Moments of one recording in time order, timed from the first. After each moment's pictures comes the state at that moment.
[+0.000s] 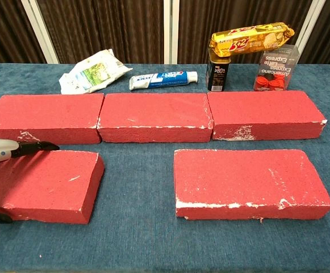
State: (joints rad) left arm -0.49 -1.33 0.05 -1.85 1.03 0.93 0.44; right arm 0.10 -1.14 0.11 -1.54 -1.42 1.45 0.07
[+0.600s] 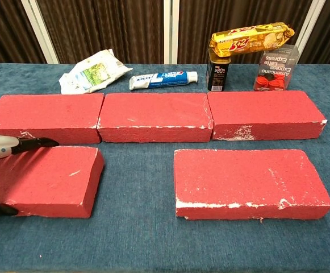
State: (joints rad) left arm -0.49 -1.35 0.06 -1.84 1.04 0.99 0.46; right arm 0.10 -1.15 0.12 -1.54 -1.41 1.44 0.07
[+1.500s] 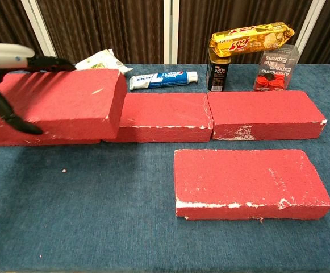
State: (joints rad) left arm -0.69 -1.17 -0.13 -1.98 0.90 0.91 0.42; right arm 0.09 -1.12 0.14 -1.57 -1.41 1.47 0.07
